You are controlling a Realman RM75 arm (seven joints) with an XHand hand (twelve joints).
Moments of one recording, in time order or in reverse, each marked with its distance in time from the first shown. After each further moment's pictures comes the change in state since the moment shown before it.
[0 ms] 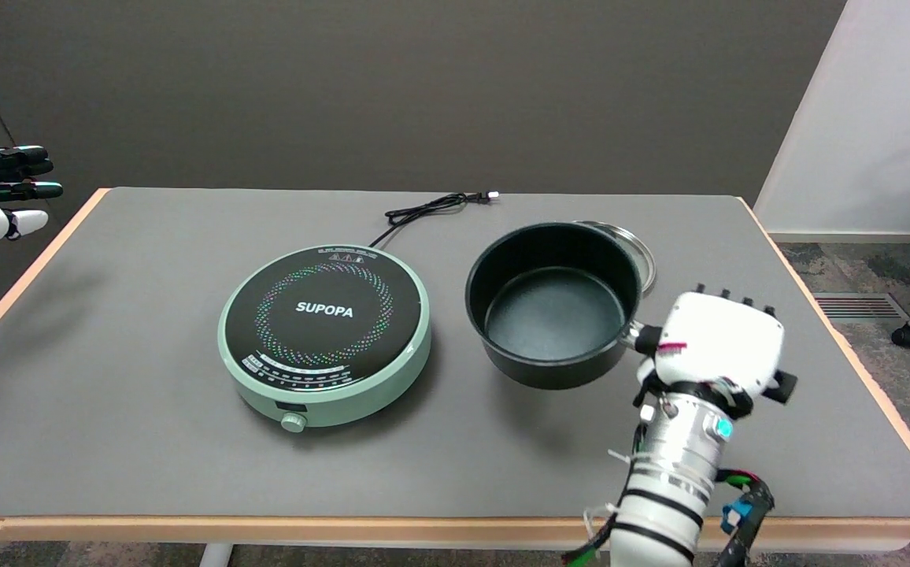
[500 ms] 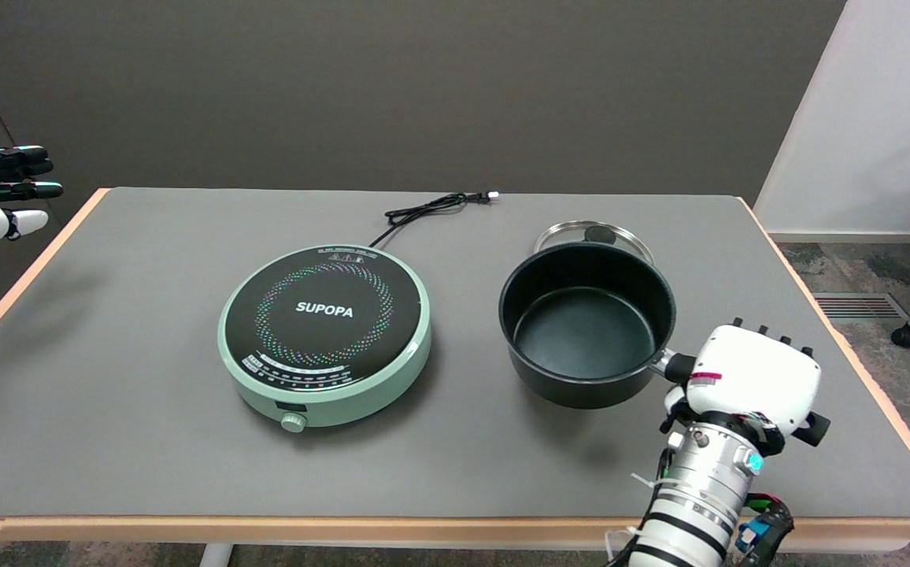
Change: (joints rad) arm -0.022 0.055 -0.058 -0.015 0.087 0.174 0.051
